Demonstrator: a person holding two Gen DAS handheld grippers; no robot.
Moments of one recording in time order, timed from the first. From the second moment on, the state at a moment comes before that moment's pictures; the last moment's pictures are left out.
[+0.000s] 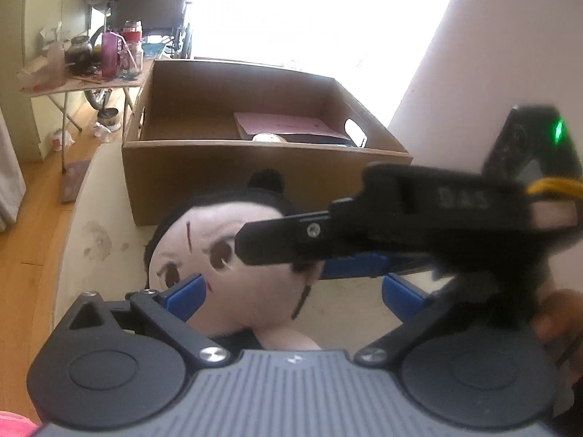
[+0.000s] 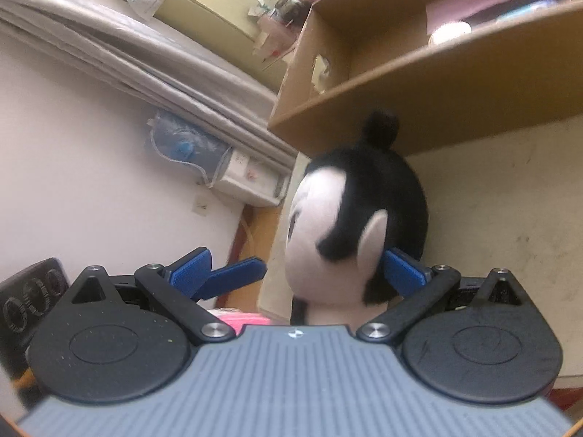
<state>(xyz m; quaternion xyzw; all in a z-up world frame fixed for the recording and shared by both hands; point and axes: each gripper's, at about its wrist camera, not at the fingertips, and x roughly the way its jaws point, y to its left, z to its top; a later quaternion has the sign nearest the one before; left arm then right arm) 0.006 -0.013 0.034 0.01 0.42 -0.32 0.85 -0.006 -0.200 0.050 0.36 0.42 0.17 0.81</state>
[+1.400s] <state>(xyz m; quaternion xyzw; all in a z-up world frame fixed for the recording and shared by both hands) 0.074 0.027 -0.038 -0.13 0.51 -0.32 0.79 0.008 -0.232 -0.038 0.46 0.44 0.11 0.76</state>
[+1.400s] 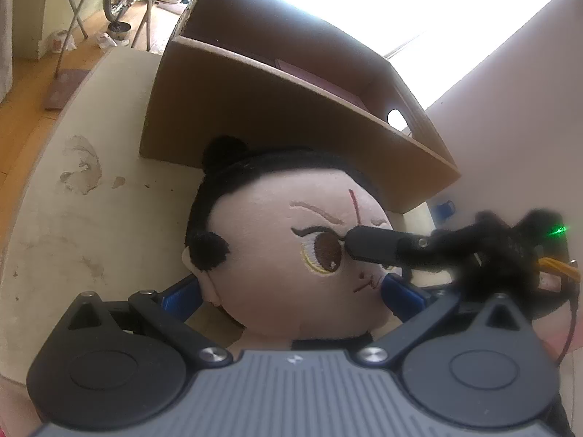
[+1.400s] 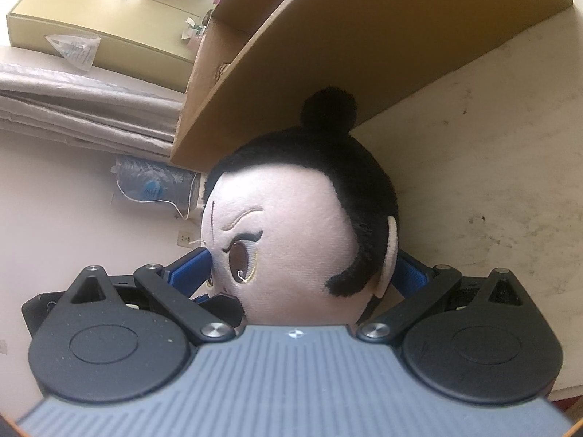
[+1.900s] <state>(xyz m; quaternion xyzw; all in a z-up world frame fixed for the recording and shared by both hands) 0.068 0.018 0.001 -0.10 0.46 -0.31 0.83 -0.003 -0.227 -0.001 0.46 0.42 0.13 0.77</state>
